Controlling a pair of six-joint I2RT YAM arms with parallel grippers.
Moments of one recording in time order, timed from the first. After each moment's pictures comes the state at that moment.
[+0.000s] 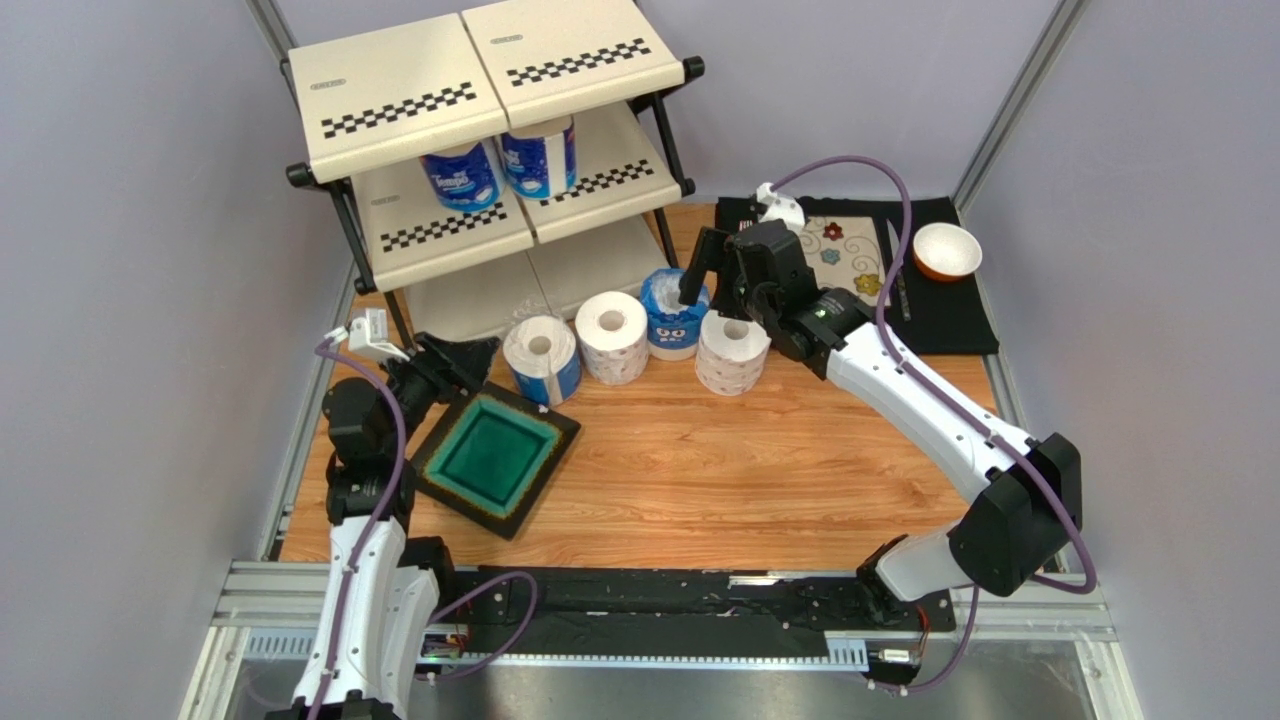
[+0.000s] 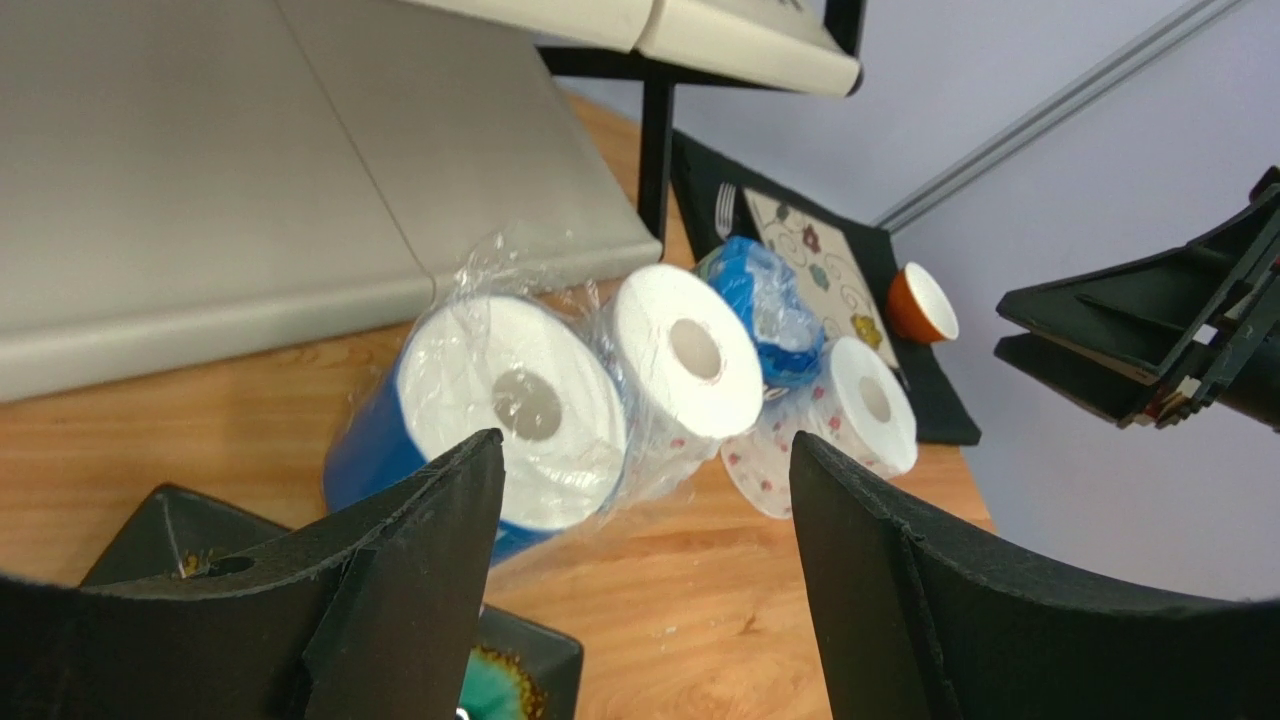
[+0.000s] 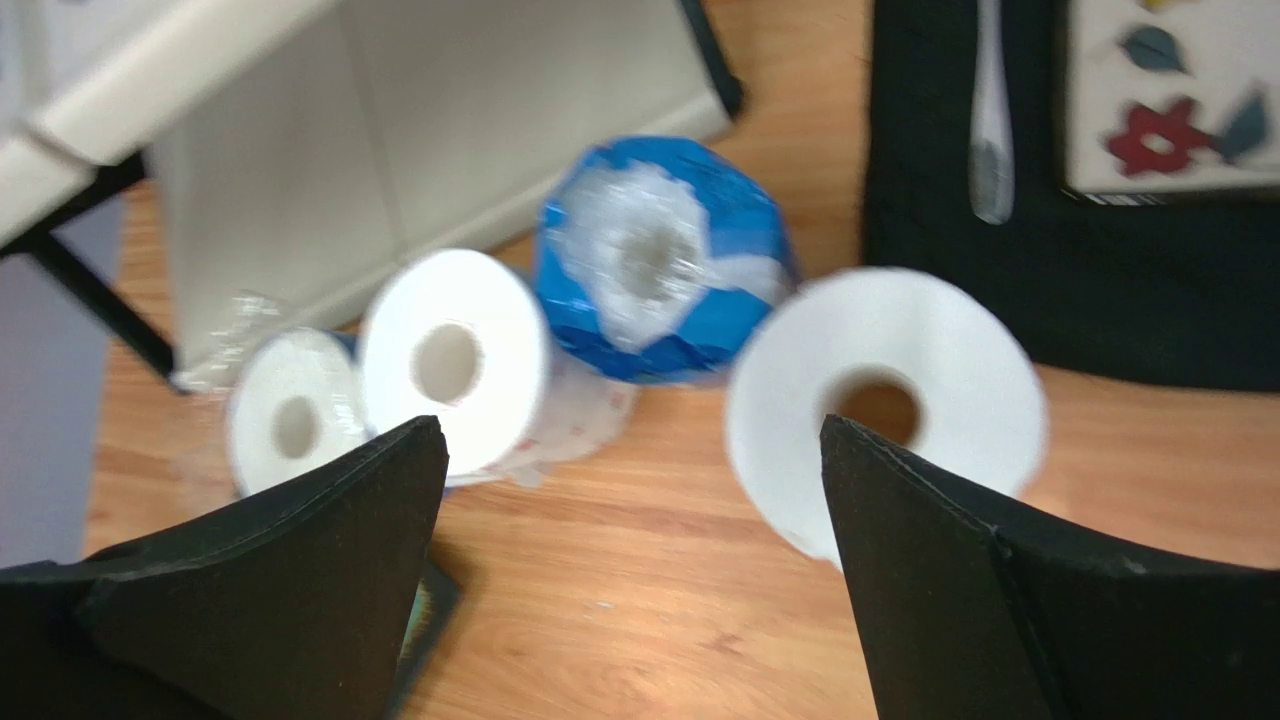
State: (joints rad) left arm 0.12 0.58 0.39 0.19 0.48 -0.68; right arm 0.61 1.44 1.31 -0.36 0.24 0.61
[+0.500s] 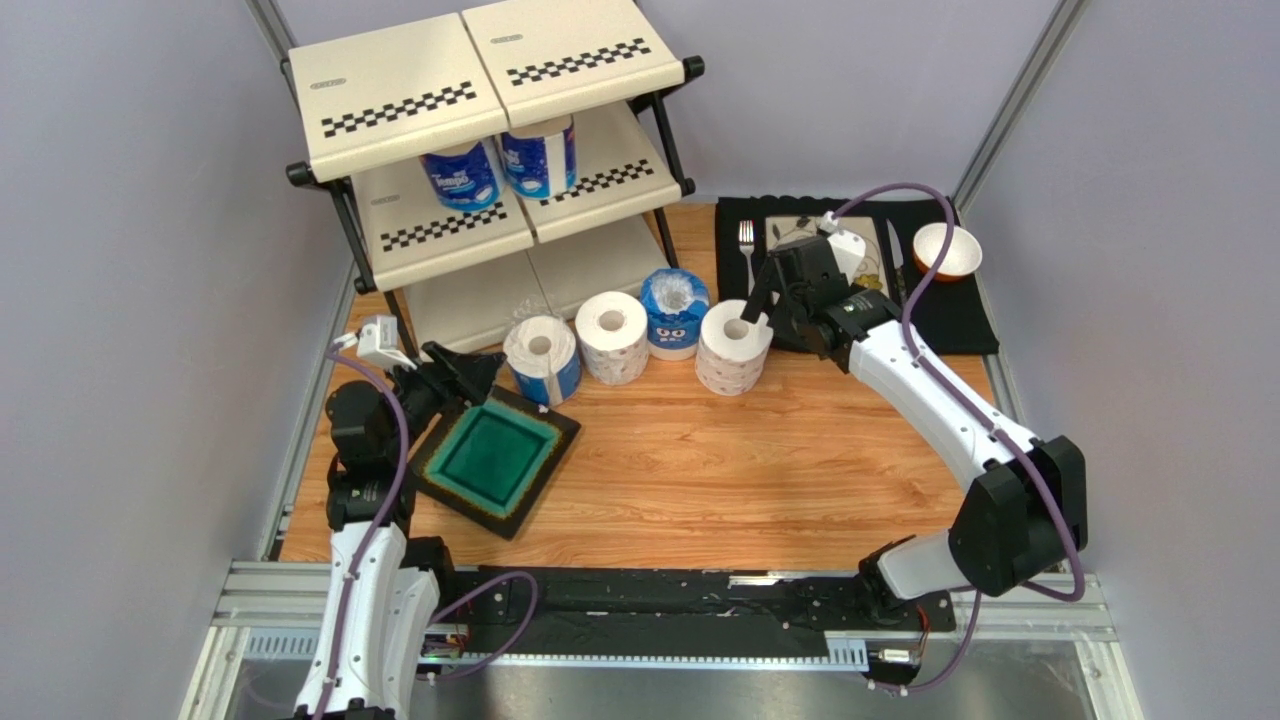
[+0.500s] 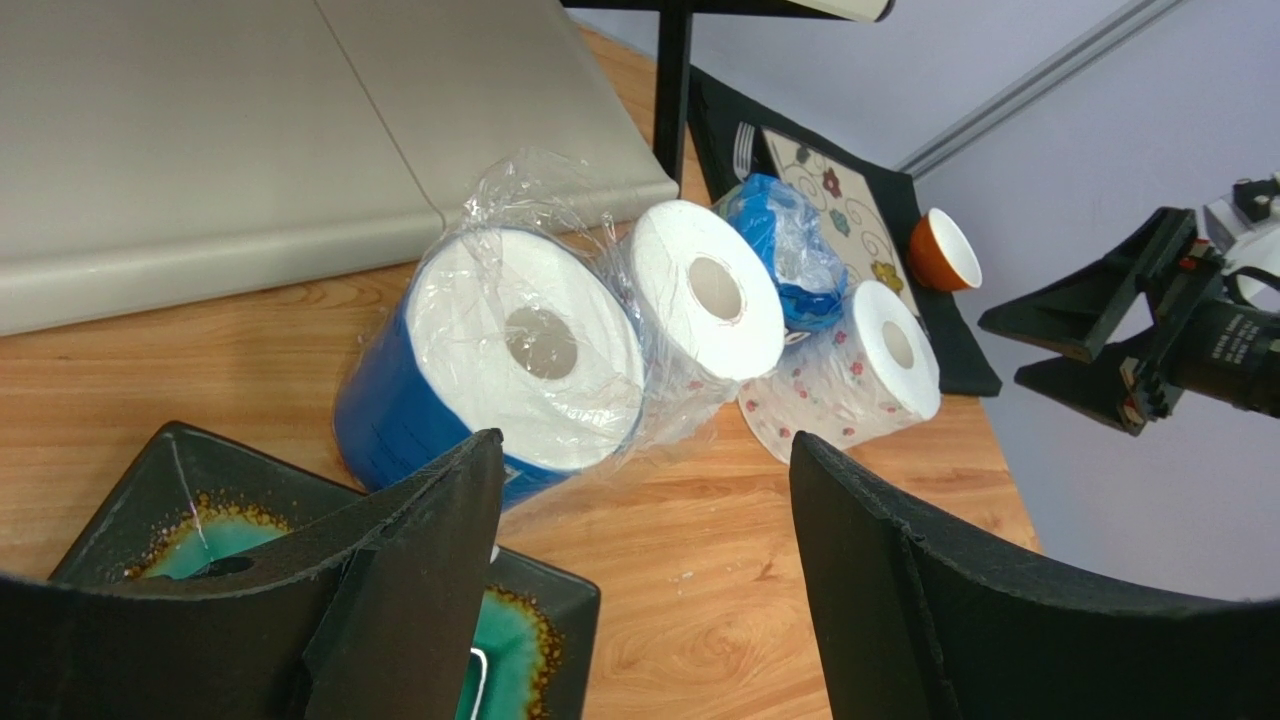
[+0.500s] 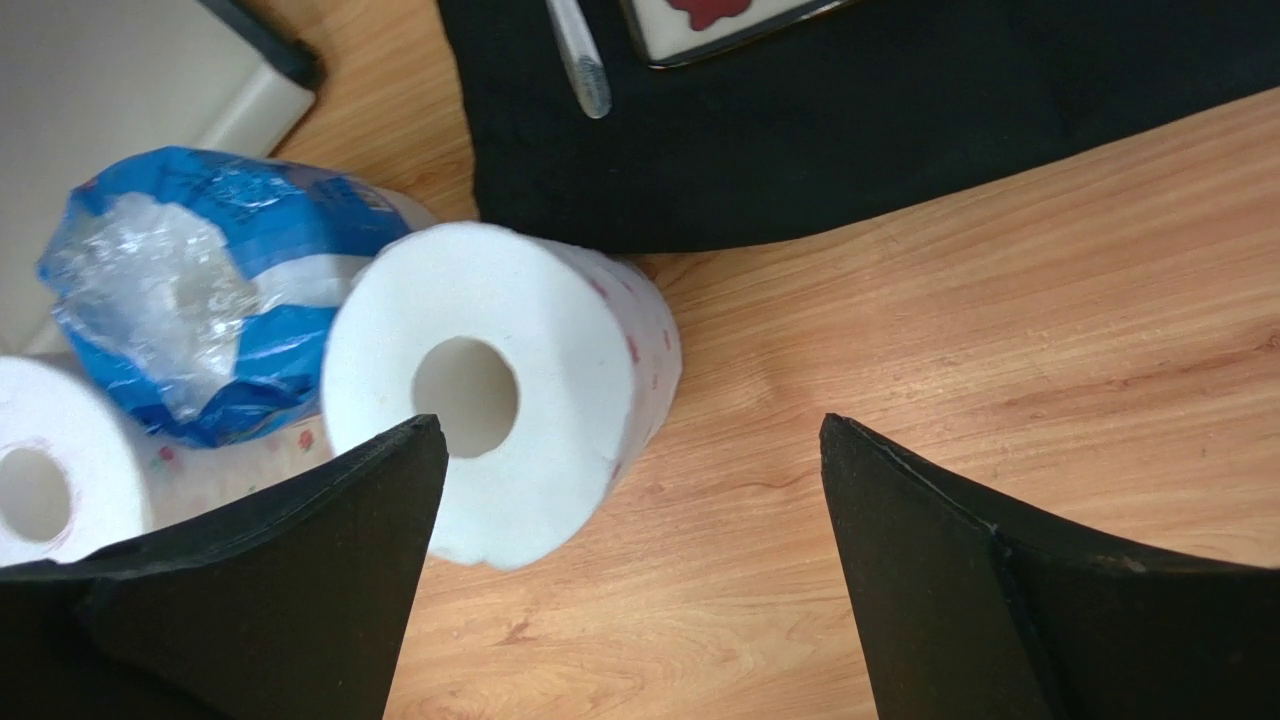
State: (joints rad) left arm 0.12 0.55 0.37 0.07 0.52 -0.63; right arm 0.45 1.42 1.21 -0.60 0.38 0.70
